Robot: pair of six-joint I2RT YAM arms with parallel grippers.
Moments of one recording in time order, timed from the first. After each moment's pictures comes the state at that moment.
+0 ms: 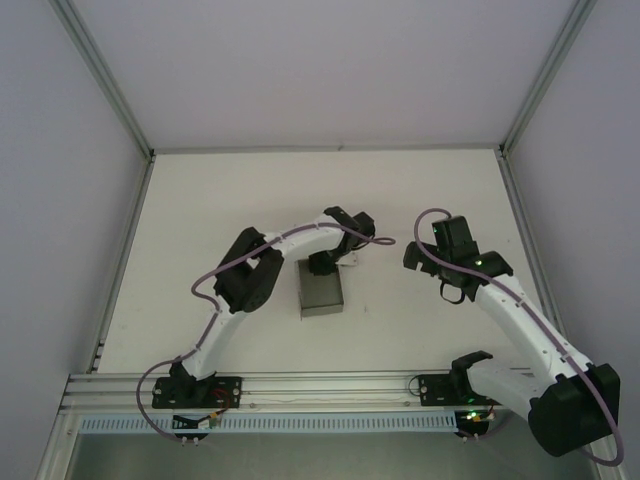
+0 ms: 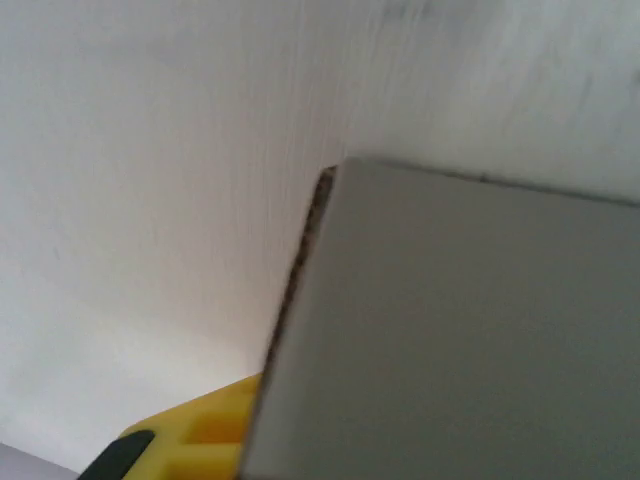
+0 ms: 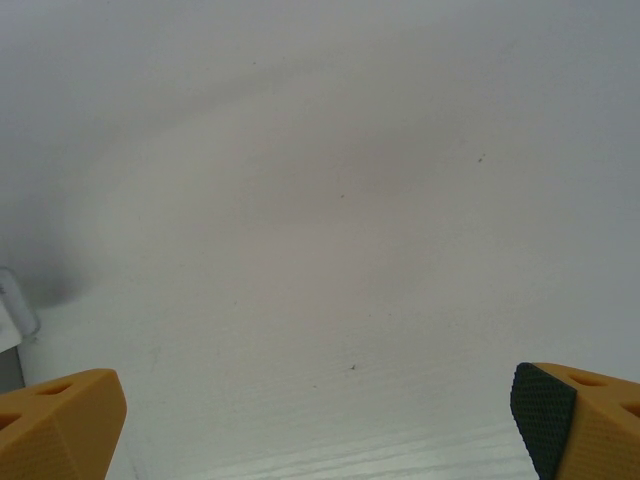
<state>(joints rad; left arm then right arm) -0.83 2.32 1.86 -1.21 -0.46 0.53 0.33 1.03 0.81 -0.76 0.16 0.51</state>
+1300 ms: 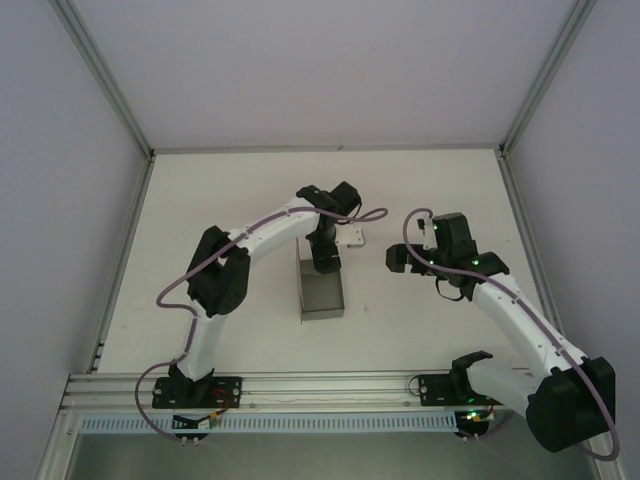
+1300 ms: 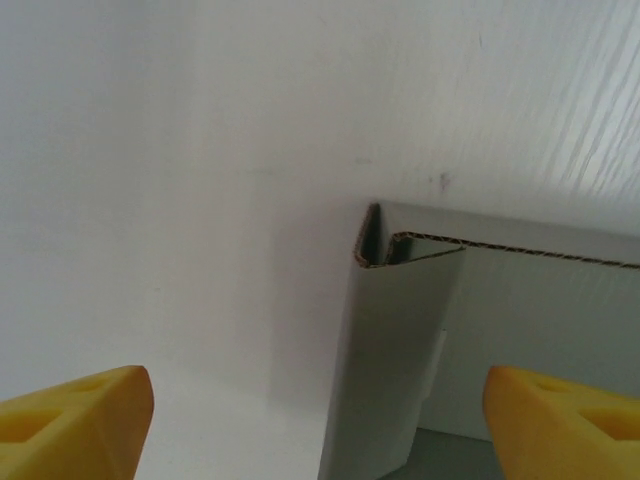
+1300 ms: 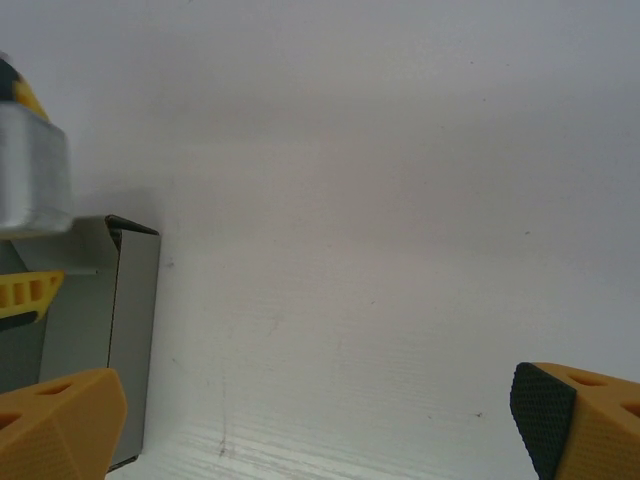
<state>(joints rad) -0.74 2.13 1.83 -1.12 -0.09 0.64 0.32 1.06 0.78 -0.60 -0.14 0.28</state>
